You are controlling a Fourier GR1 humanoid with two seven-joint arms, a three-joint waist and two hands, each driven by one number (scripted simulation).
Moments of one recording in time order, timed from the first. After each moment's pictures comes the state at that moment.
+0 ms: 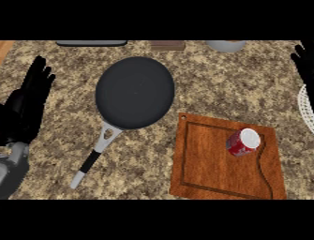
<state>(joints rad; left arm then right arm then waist) -0.28 0.54 -0.25 -1.58 0.41 0.45 0.14 -0.36 -0.55 0.07 -1.51 -0.31 -0.18 0.11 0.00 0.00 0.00</state>
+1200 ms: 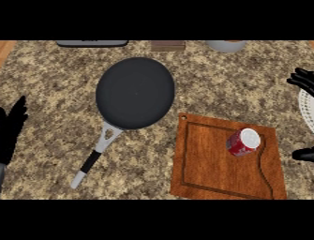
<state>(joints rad) -0.14 0.64 -0.23 -1.28 0.31 0.35 0.18 -0.21 -0.64 -0.01 -1.49 -0.40 0.40 -0.35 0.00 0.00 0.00</state>
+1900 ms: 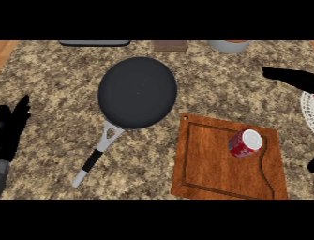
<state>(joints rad) -0.16 0.62 -0.22 -1.23 0.29 0.32 0.17 -0.41 -0.93 0.20 -1.75 -0.05 0.50 0.06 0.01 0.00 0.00</state>
